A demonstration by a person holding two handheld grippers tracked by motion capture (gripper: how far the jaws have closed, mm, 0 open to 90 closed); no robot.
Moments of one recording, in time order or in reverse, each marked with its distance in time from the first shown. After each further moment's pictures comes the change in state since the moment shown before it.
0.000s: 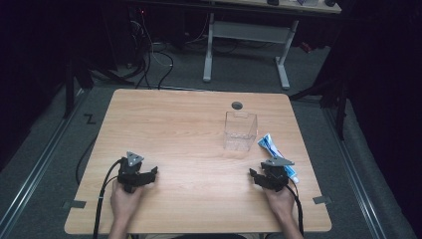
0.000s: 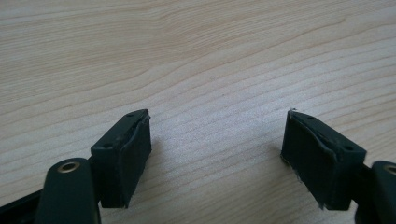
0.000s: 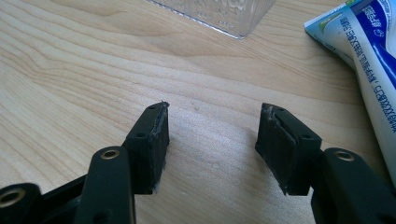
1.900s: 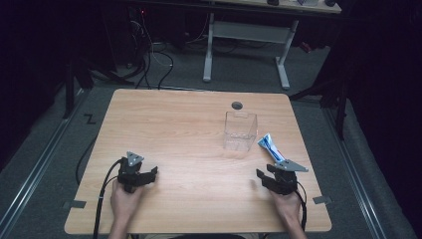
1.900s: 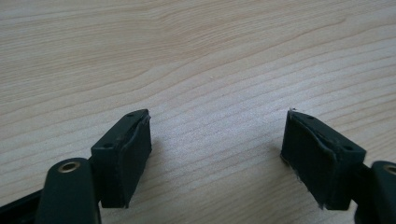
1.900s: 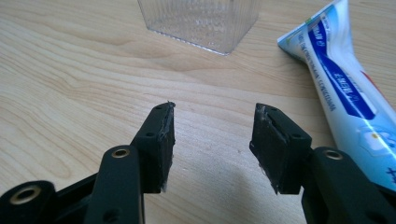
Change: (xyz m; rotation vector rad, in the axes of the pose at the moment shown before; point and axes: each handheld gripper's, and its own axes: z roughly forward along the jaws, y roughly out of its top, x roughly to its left) left arm 0.000 0.000 0.000 0.001 0.001 0.000; right arm -0.006 -0.008 -0.034 -0.096 0.016 0.077
